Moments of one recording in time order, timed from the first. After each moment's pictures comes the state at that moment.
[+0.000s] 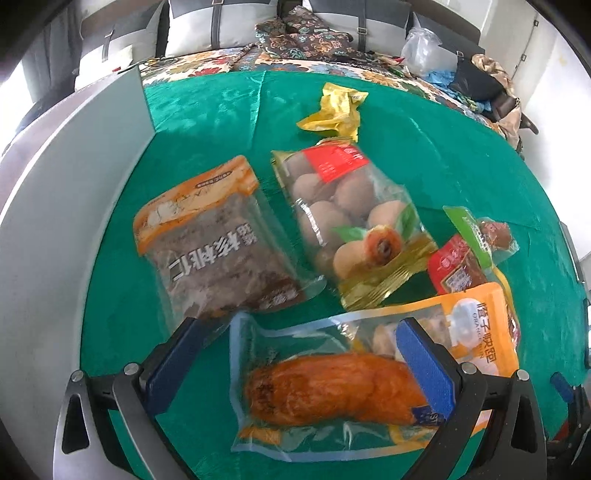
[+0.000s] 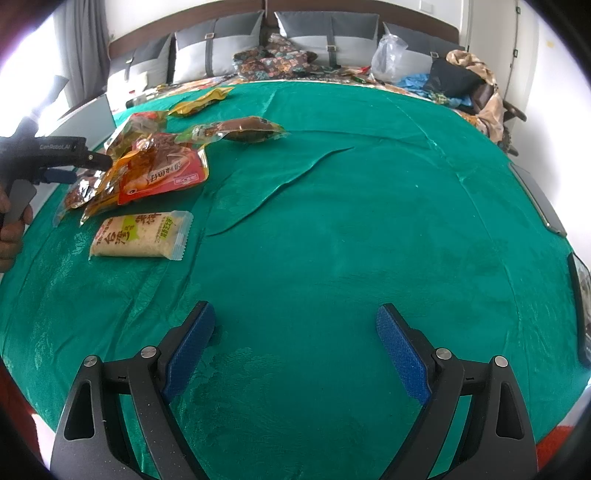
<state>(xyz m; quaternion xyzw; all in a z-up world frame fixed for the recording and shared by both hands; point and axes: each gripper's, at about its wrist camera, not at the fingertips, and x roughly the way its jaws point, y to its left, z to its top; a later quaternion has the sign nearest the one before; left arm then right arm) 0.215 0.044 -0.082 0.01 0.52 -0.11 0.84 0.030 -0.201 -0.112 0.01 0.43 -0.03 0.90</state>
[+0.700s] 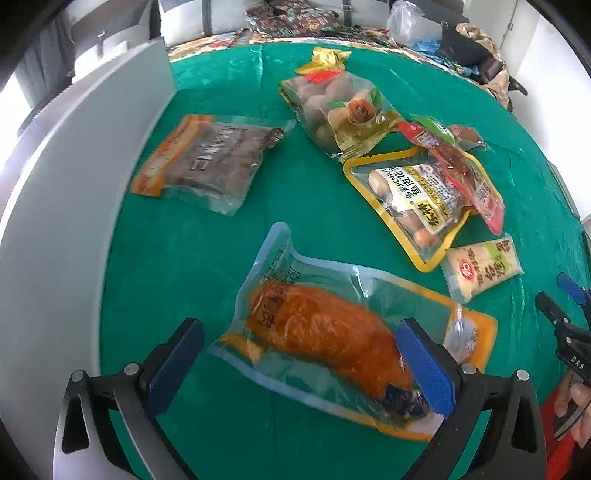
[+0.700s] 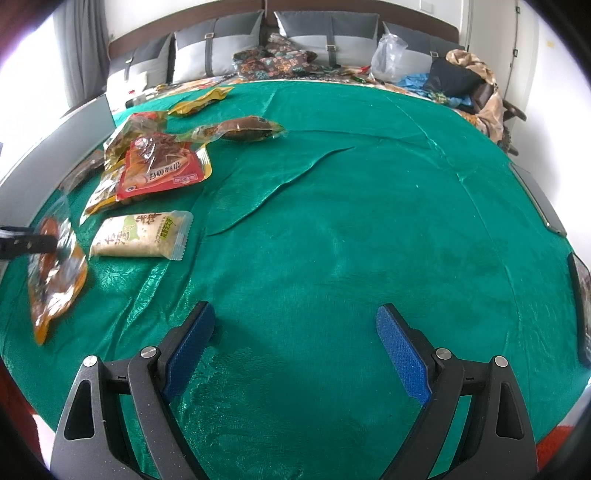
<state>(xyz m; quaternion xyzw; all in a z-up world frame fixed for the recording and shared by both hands) 0.118 0.067 -0.081 0.05 0.55 -0.12 0.83 0.030 -0.202 -0.112 0.01 0.43 -0.03 0.90</state>
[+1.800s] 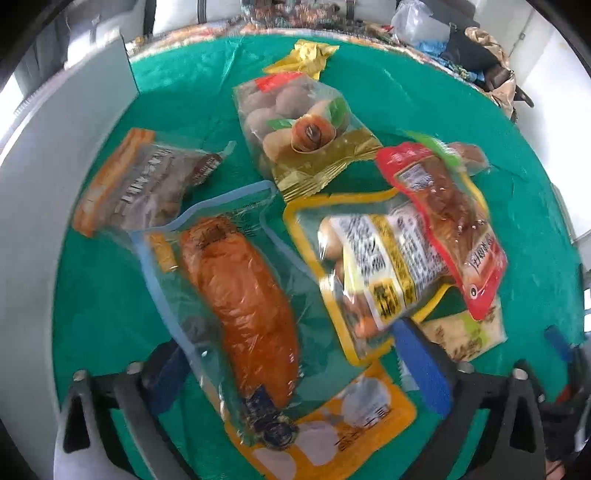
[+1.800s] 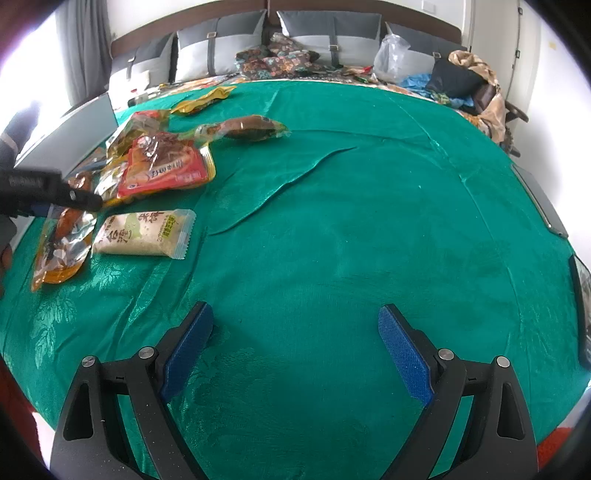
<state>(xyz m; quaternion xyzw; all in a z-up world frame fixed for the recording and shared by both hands) 0.156 0.019 -0.087 0.03 0.56 -0.12 0.82 0.030 -0.202 -0.113 0.01 0.43 -0.02 0.90</state>
